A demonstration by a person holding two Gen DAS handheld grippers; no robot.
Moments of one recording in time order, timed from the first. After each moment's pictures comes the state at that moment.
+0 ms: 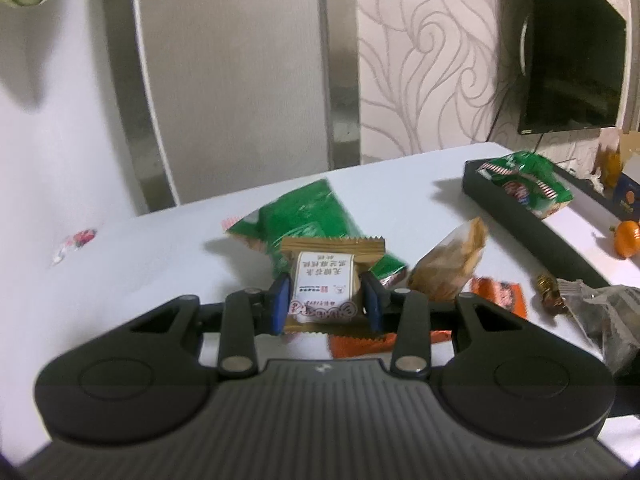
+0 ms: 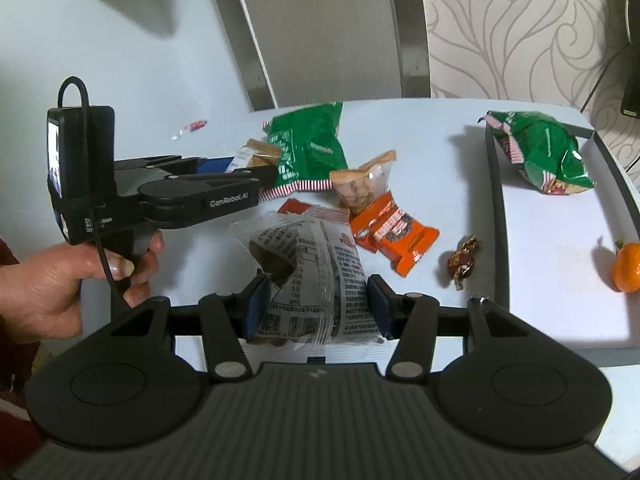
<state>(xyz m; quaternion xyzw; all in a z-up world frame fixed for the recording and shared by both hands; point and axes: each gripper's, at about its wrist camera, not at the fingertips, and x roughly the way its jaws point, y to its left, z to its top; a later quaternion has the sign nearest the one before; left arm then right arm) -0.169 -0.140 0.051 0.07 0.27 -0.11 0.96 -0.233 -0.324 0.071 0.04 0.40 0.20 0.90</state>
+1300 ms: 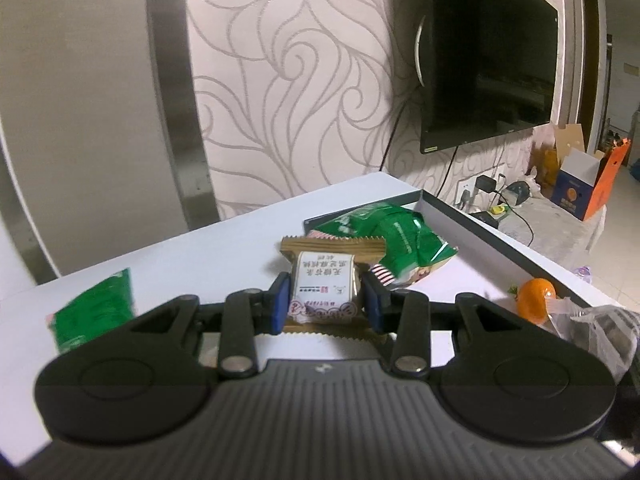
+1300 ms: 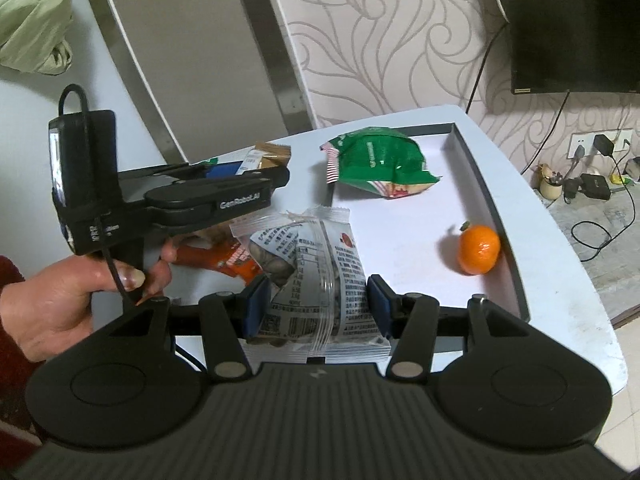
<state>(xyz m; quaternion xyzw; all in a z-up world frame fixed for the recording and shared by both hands) -0.144 -0.298 0.064 0.08 0.25 -0.20 0.94 -0.255 -0.461 0.089 0.10 0.37 0.11 0.92</state>
